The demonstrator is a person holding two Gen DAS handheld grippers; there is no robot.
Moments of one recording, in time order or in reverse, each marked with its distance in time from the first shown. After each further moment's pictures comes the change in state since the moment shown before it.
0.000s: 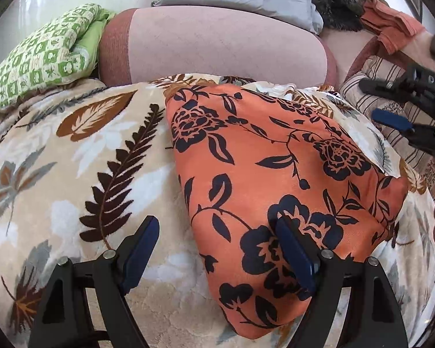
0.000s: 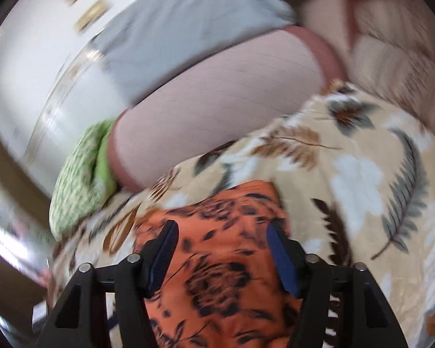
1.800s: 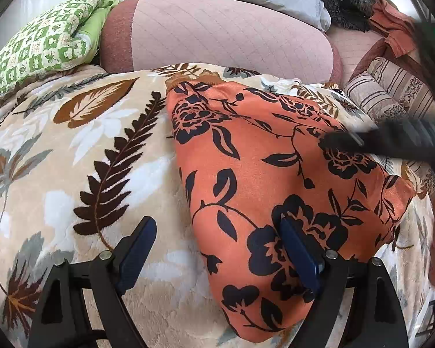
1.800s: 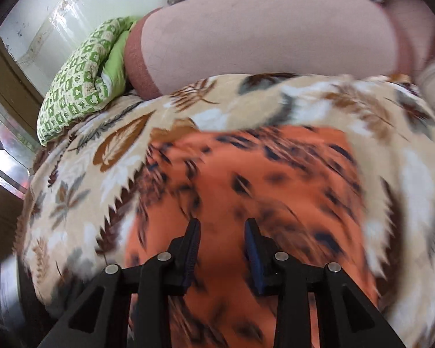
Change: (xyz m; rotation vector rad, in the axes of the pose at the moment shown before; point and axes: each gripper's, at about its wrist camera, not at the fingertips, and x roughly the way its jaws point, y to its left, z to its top) left arm 0.008 0.004 0.001 -0.050 0.047 -0.008; right arm 0.062 0.068 -0.034 -0.251 0.360 -0.073
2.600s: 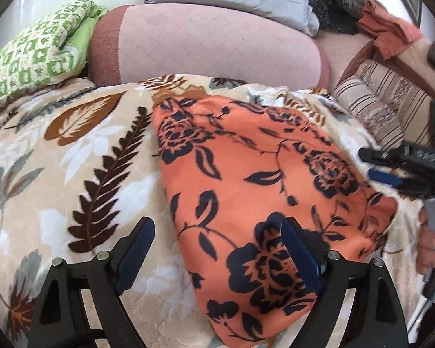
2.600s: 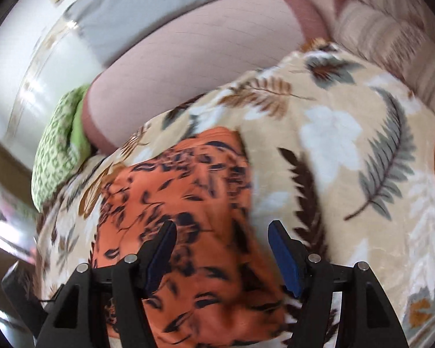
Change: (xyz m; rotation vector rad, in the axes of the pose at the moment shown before) left arm -0.005 -0.007 0.015 0.020 -0.027 -0.071; right arm -0.037 -0.122 -0.033 0.327 -0.140 0.031
